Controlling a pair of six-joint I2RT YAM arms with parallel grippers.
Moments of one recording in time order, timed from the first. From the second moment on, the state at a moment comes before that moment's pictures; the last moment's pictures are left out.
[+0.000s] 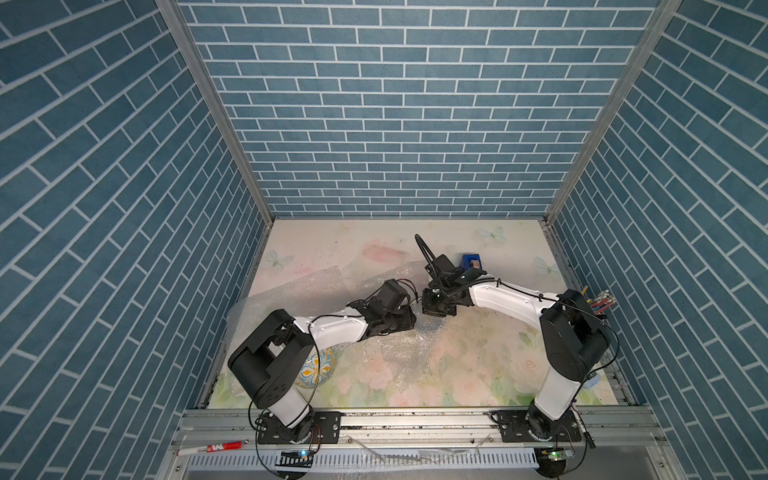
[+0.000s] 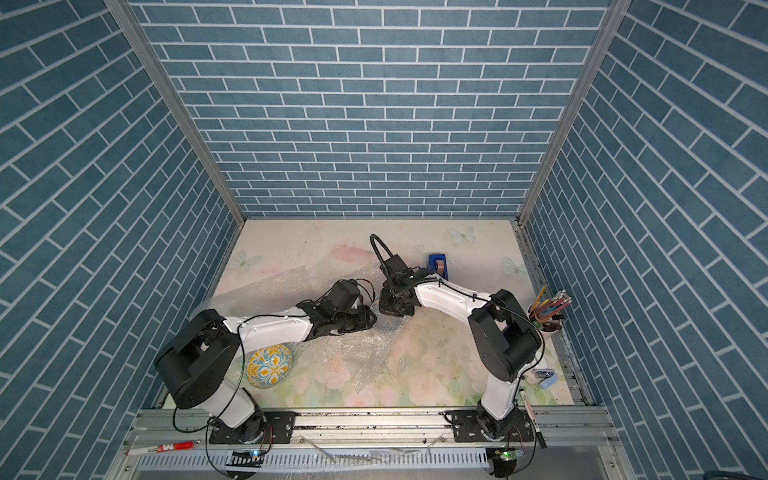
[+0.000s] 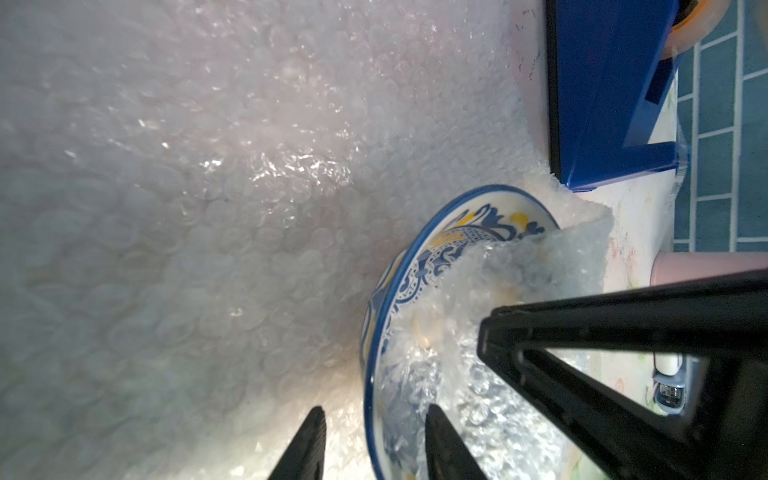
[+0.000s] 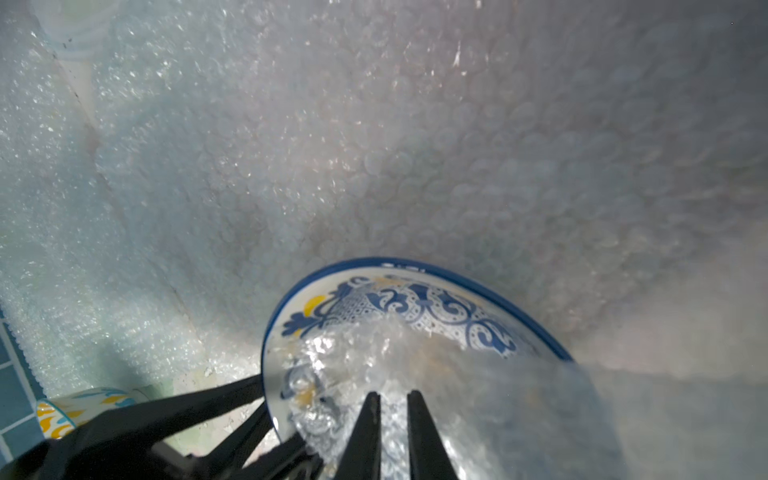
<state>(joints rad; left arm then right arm) -0.75 1.61 0.82 -0.10 0.13 -0.84 0.75 1.79 1.22 -0.60 -0.20 0.75</state>
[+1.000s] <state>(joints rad) -0.35 1.79 1.10 -0.51 -0.05 -0.72 0.75 1.88 1.23 -0.59 -0.20 0.75</state>
